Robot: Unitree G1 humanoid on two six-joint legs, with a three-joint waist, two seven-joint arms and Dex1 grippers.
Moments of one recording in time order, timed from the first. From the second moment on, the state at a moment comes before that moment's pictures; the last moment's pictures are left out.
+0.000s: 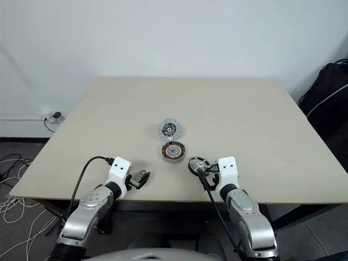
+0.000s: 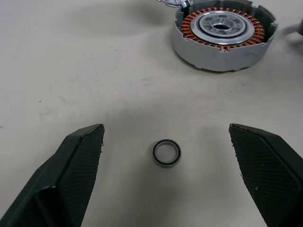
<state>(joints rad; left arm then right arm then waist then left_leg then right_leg) 0.12 0.28 -0.12 -0.16 -0.04 0.40 -0.37 0.19 -0.19 0.06 -0.40 0.21 0.64 0.17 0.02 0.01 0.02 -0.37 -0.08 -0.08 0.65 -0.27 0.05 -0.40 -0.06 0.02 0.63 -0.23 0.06</state>
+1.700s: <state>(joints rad) 0.01 0.23 -0.16 0.04 -0.02 0.41 -0.33 0.24 -0.17 0.06 -0.41 0.20 0.63 0.15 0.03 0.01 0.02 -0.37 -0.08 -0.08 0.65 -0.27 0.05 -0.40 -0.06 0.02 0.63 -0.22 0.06</state>
